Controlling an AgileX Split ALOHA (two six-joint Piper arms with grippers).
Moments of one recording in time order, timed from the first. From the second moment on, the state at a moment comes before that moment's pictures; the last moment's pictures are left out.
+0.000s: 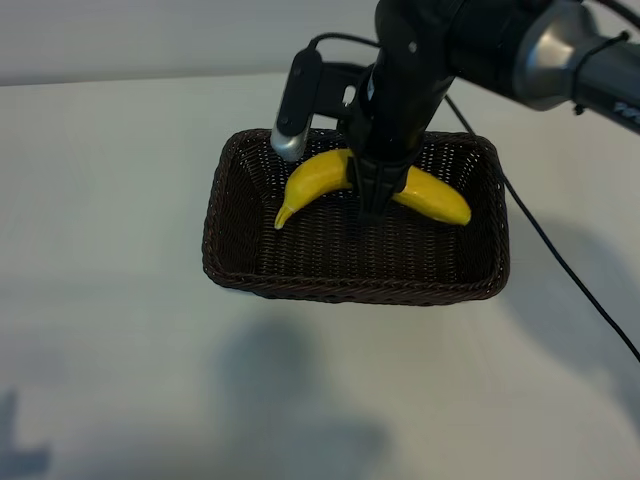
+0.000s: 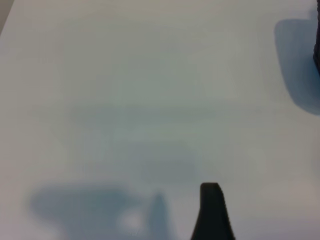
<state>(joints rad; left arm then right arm) -0.03 -0.01 -0.50 0.03 1.05 -0.04 0.66 2.02 -1.64 0.00 0.94 -0.71</state>
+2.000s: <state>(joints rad) -0.03 -0.01 -0.50 0.03 1.05 -0.04 0.37 2.04 -1.83 0.14 1.10 -0.40</state>
